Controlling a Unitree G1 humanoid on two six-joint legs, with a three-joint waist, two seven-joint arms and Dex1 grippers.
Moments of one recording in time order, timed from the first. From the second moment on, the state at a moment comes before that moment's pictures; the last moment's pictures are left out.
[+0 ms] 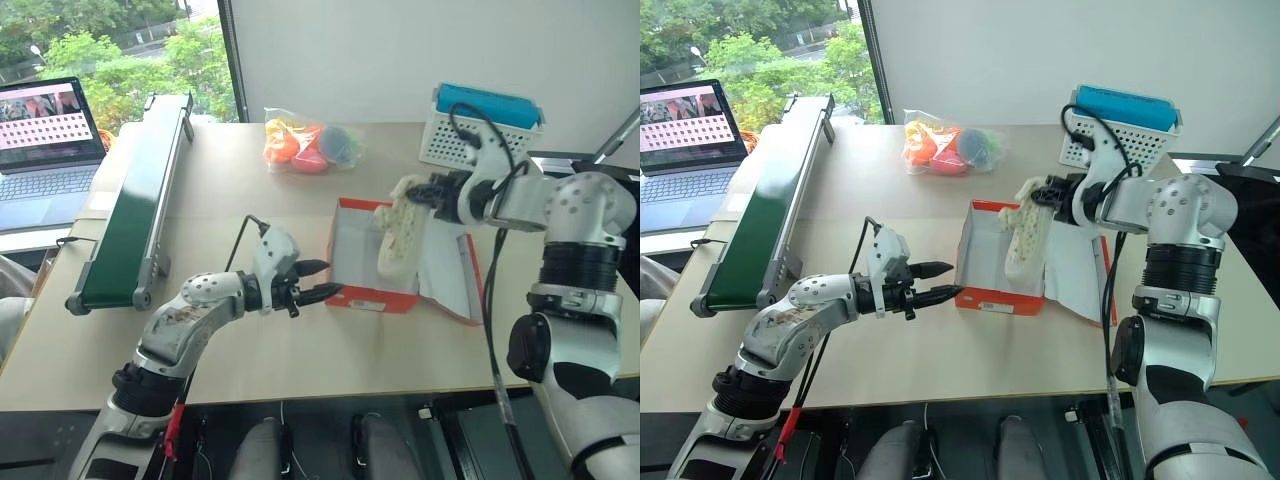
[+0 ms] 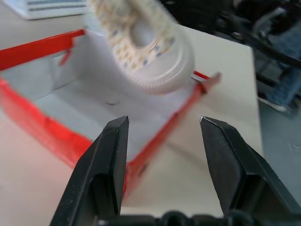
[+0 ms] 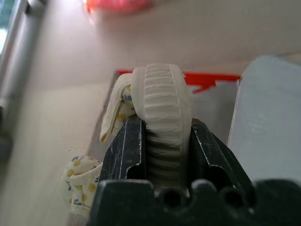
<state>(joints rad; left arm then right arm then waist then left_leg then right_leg) -0.43 0.50 -0.22 -0.25 -0.46 0.58 -0.81 -1.06 -0.51 -0.21 0.39 0.73 1.36 0.07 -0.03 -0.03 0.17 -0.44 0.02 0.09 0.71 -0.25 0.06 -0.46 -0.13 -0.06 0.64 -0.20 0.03</state>
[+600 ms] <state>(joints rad) -0.42 0.45 -0.22 -0.27 -0.43 0.58 -0.79 -1.08 -0.54 0.23 0.66 0.31 1.04 0.52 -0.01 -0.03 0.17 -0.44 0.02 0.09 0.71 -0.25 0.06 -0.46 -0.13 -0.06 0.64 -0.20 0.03</state>
